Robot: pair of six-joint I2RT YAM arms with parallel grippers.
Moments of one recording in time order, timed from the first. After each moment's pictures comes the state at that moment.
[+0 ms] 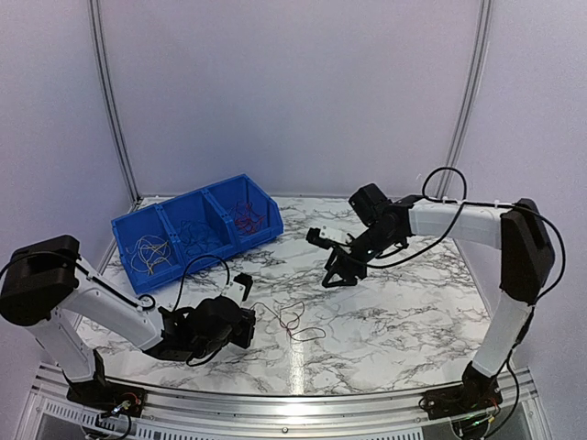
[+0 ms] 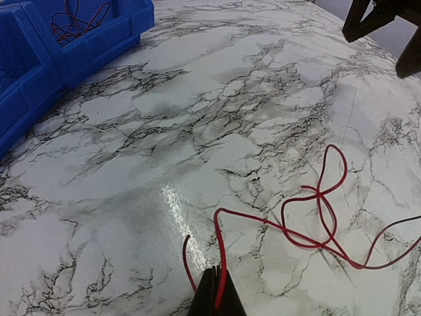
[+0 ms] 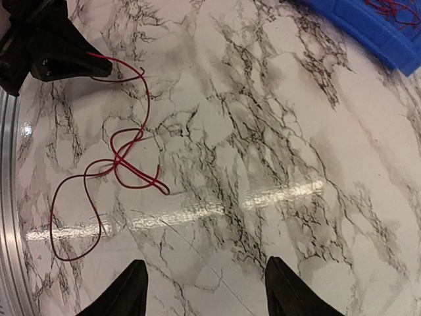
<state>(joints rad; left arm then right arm) -1.18 1.66 0.56 0.45 -0.53 -0.49 0.58 1.77 1.30 -0.65 -0.54 -0.60</state>
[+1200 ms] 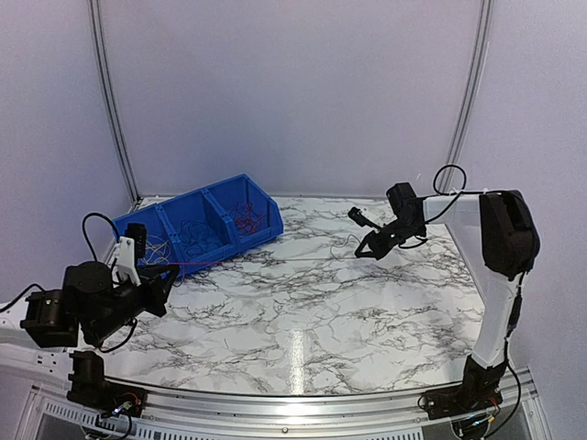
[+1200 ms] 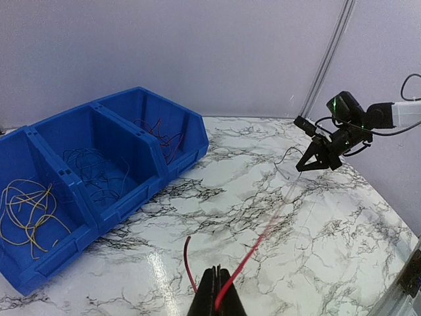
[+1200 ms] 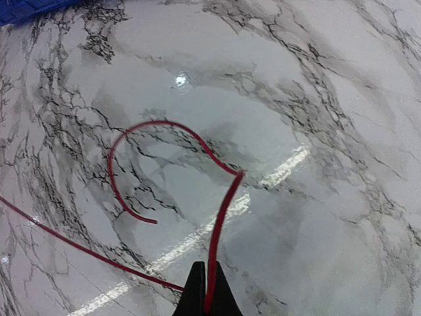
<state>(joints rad) -1.23 0.67 0.51 -0.15 -0.73 -0.48 0.23 2.00 1.38 -0.51 -0.50 -0.46</state>
